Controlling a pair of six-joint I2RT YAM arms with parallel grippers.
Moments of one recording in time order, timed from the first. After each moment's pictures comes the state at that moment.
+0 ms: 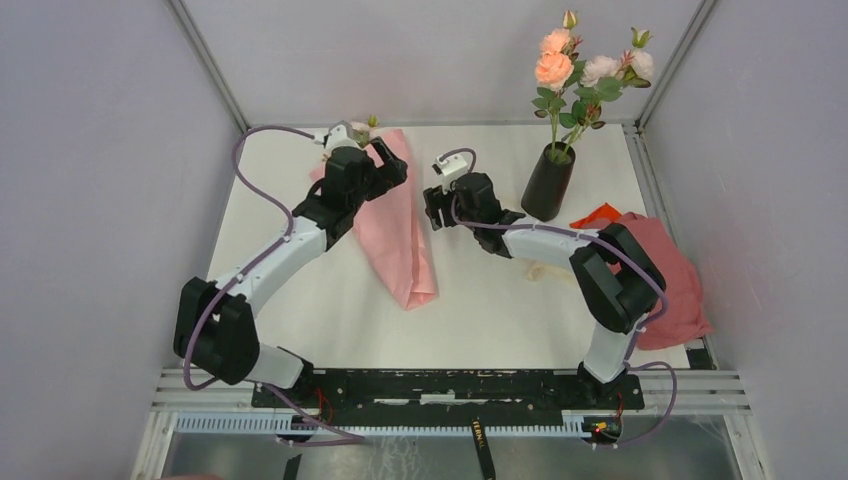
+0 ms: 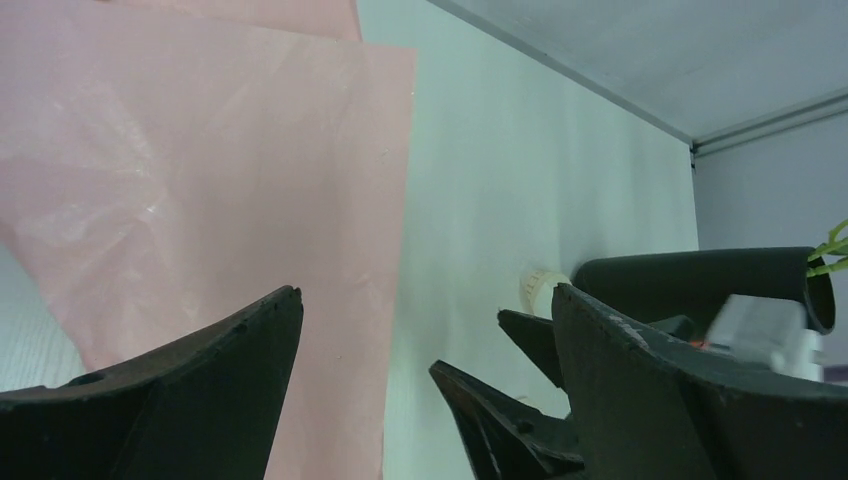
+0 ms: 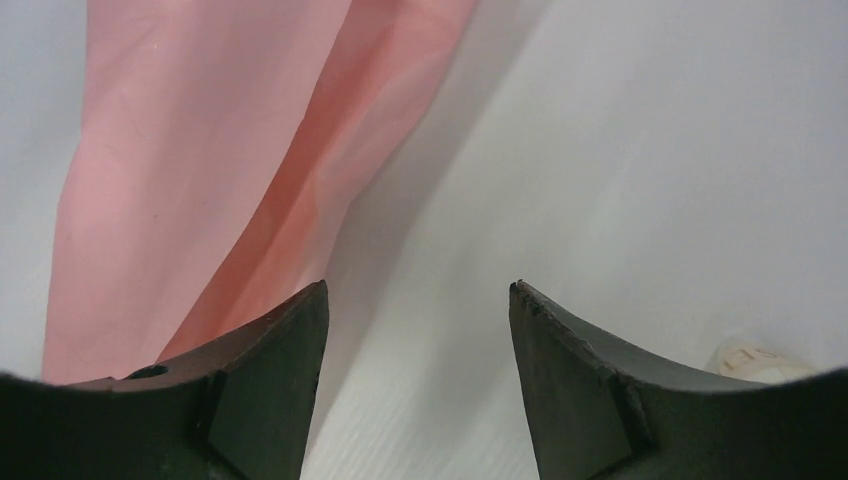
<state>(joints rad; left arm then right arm) -0.43 1.46 1.08 -0.01 -0.18 -0.71 0.67 1.77 1.08 0.28 0.08 0.08</state>
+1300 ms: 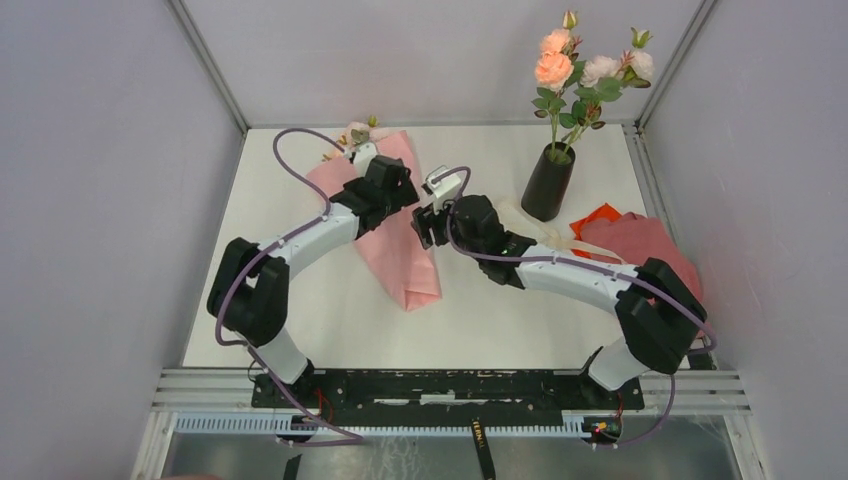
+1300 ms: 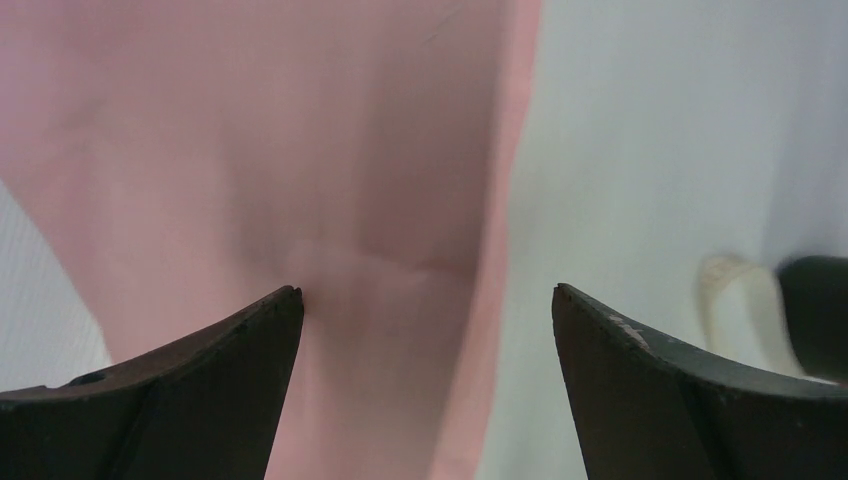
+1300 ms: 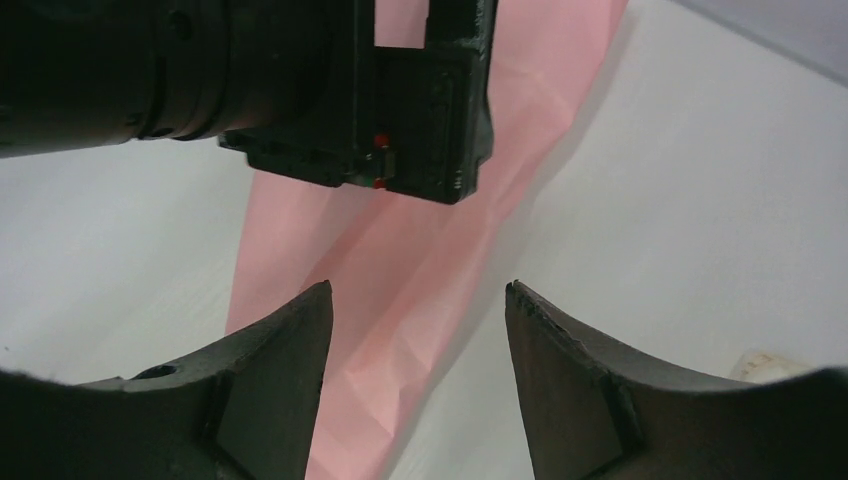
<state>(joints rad) -0.53 1.67 1.23 -0.24 -0.42 -0.75 0.85 1.51 0.97 0.30 0.17 0.05</state>
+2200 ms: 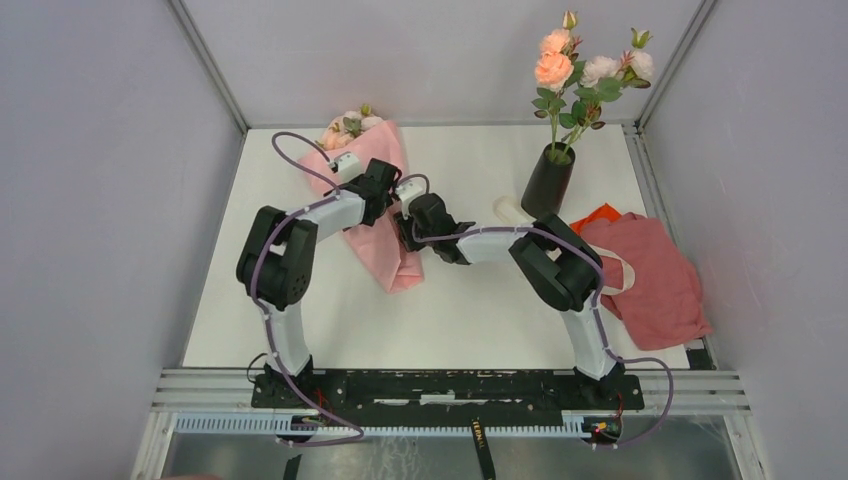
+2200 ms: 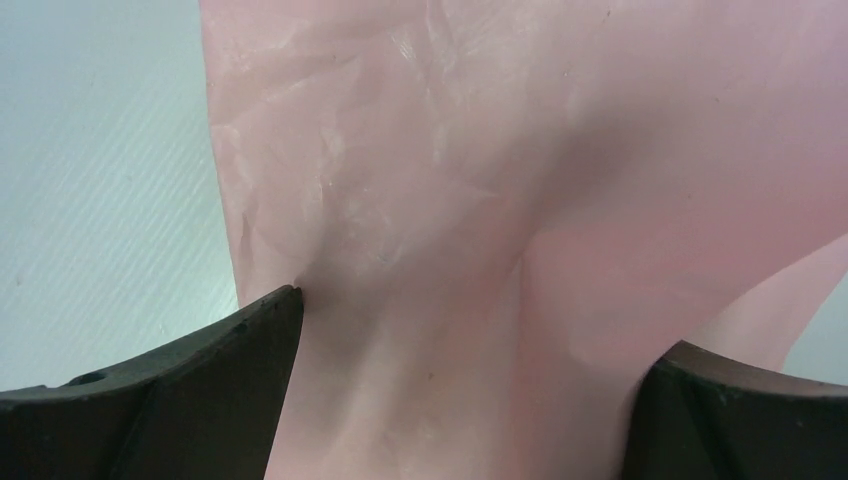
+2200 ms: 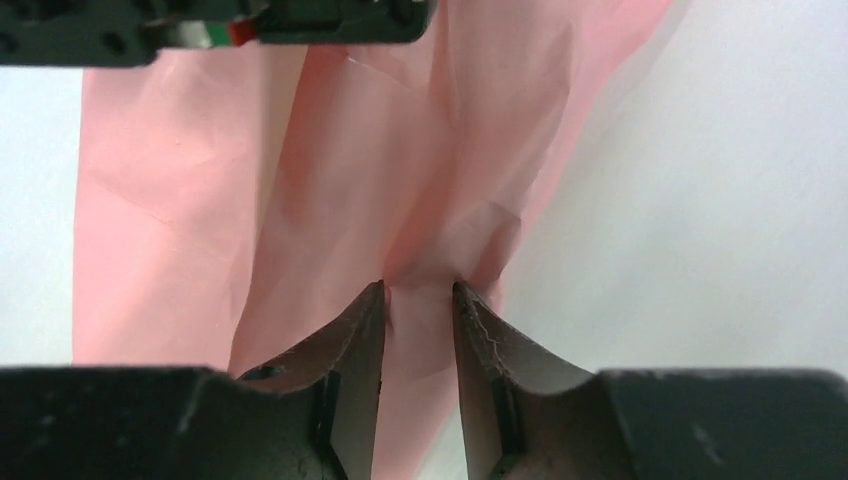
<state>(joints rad) -0.44 1.90 1.23 -0.34 -0.68 -0.83 0.82 2.11 1.27 0.24 0.05 0.16</state>
